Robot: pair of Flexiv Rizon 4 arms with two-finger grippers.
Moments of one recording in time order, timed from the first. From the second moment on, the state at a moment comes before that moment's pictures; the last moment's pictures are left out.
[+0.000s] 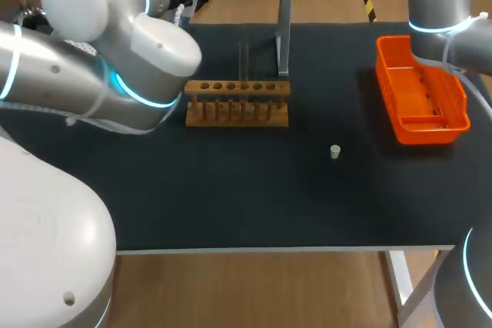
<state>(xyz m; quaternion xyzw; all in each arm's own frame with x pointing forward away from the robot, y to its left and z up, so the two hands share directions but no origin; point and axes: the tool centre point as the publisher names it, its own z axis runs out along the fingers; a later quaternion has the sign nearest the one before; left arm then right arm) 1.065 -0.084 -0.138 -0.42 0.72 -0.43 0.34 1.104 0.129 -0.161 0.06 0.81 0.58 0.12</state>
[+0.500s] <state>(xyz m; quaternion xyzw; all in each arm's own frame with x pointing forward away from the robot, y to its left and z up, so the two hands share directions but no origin) 1.090 -0.070 -0.156 -0.47 0.70 -0.39 0.37 1.104 0.129 -0.161 0.06 0.81 0.58 0.12</state>
